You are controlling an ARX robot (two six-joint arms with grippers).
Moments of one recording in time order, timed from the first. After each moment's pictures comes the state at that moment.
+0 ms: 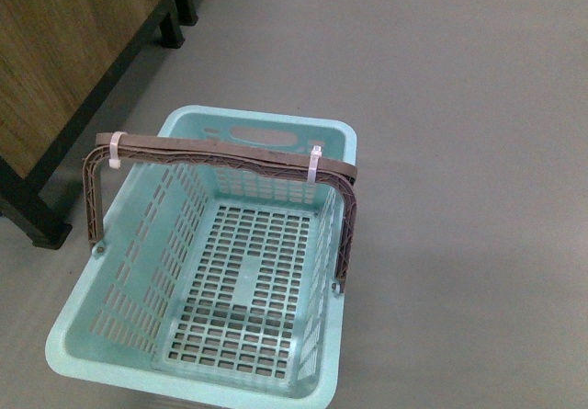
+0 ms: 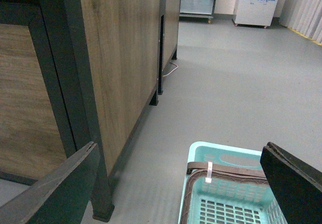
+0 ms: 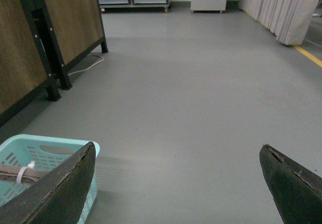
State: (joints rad) left arm 0.00 0.00 0.02 0.00 0.00 -0.01; right arm 0.00 0.00 0.02 0.00 0.00 0.00
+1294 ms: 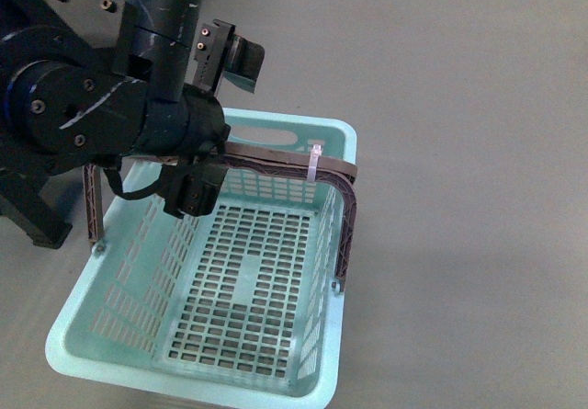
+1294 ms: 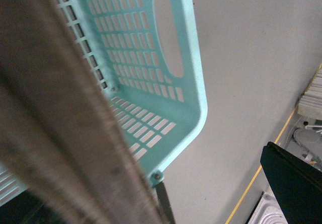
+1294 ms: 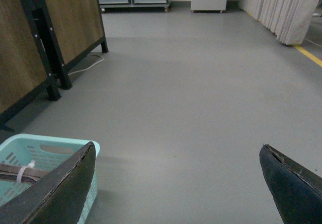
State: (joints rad) left arm -0.41 2.18 1.03 0.43 -0.05 -1.48; right arm 0.00 0.00 0.02 0.00 0.00 0.00
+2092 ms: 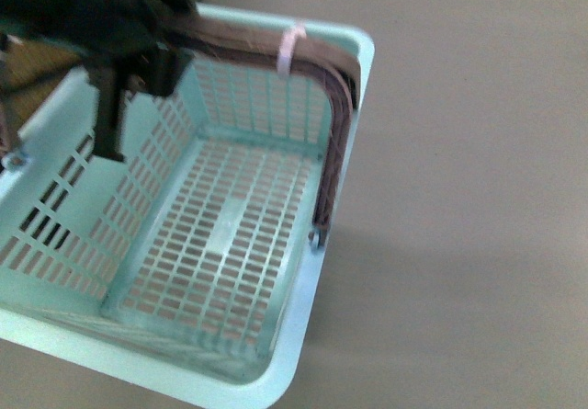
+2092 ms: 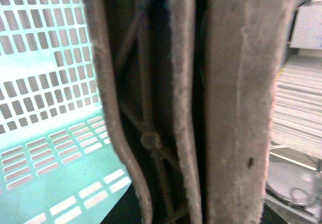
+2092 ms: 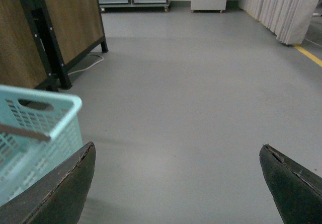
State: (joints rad) left arm -0.42 1.61 0.89 0.15 -0.15 -1.61; right arm 0.00 0.00 0.02 0.00 0.00 0.00
